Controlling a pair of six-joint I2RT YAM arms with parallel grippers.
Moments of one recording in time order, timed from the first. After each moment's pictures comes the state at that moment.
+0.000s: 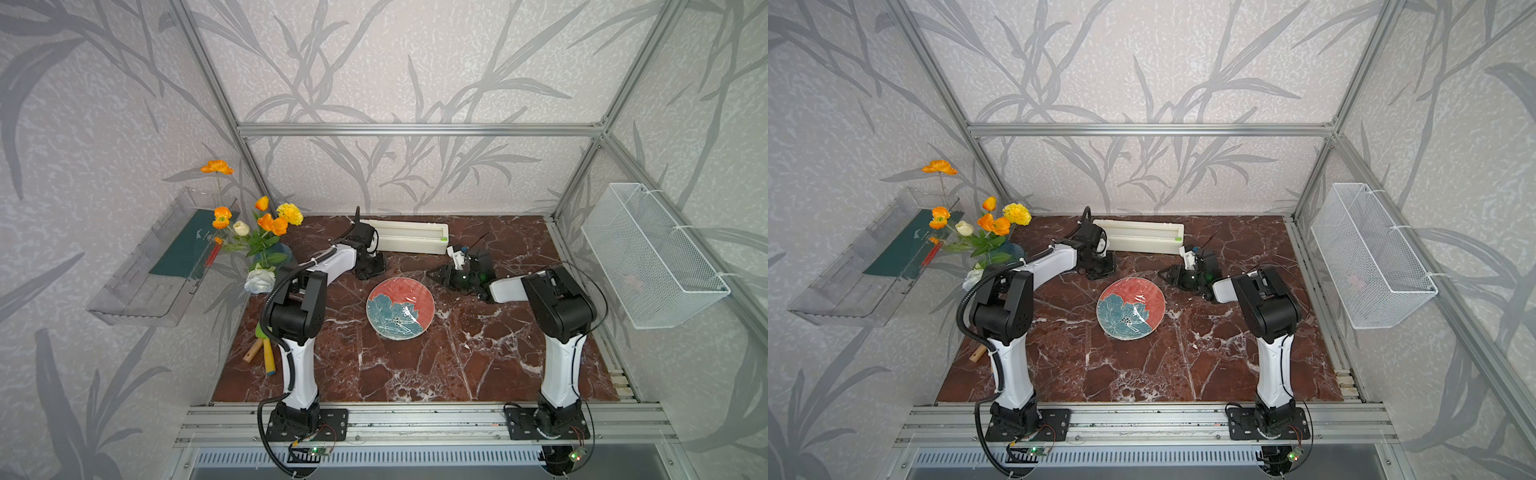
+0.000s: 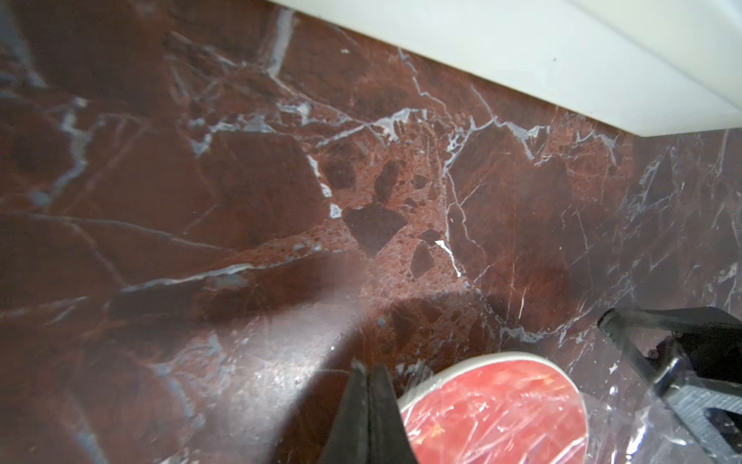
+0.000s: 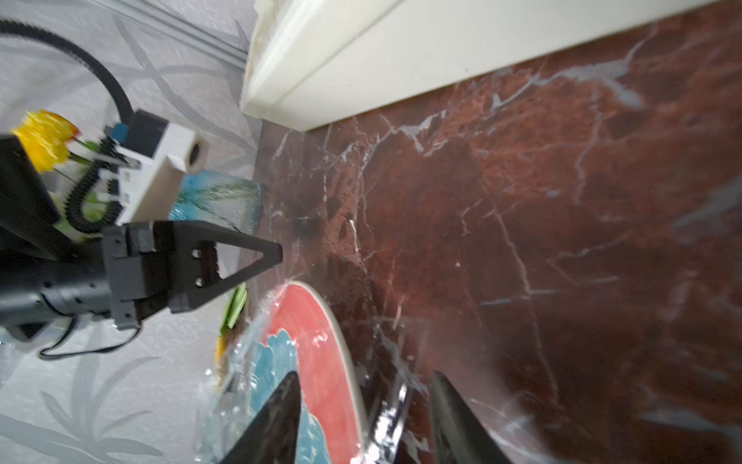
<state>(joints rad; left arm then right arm) -0.25 2.00 1.44 -0.56 0.27 -0.42 0.36 2.05 1.00 0.54 -0.70 0.79</state>
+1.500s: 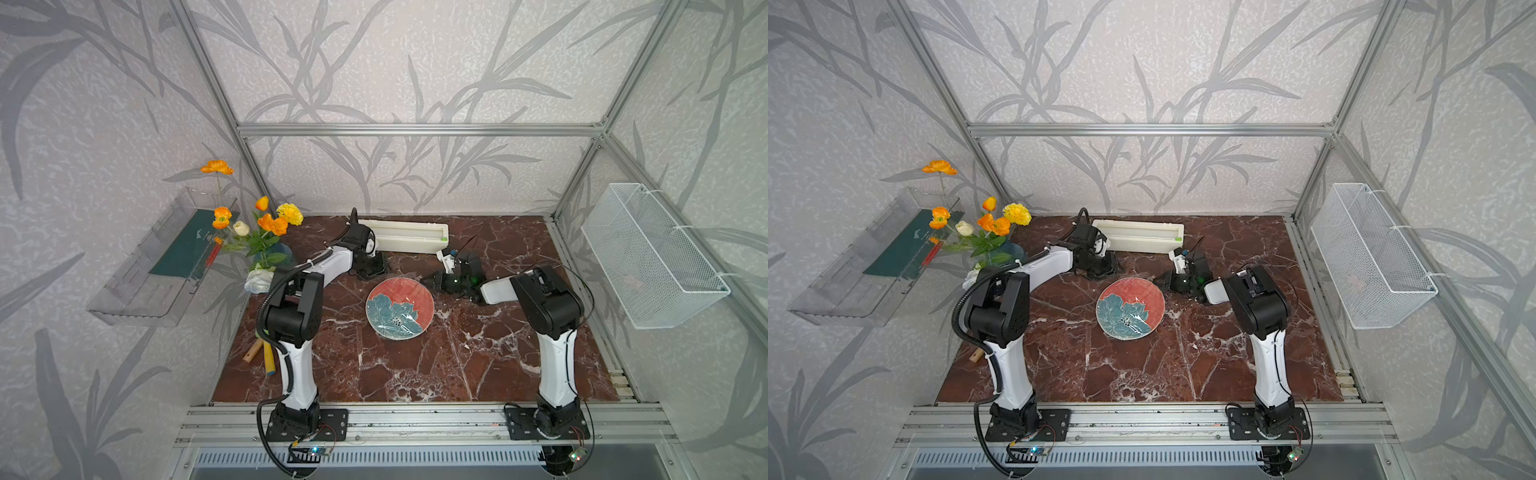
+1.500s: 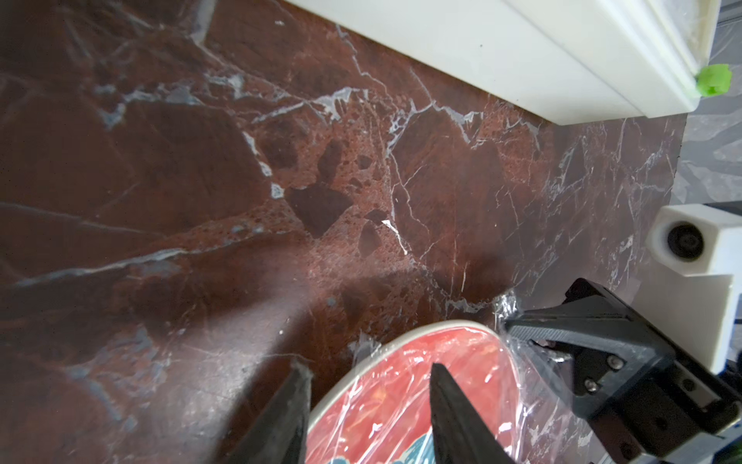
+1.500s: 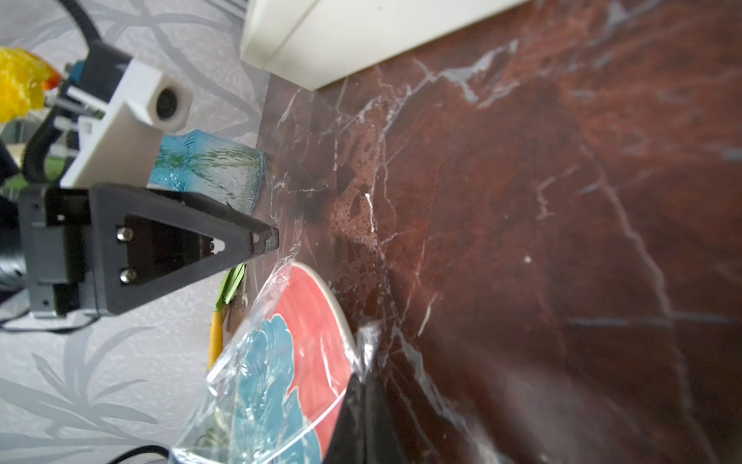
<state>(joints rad) -0.25 1.98 1.40 -0.51 0.43 -0.44 0.40 2.10 1.04 0.50 -0.70 0.73</state>
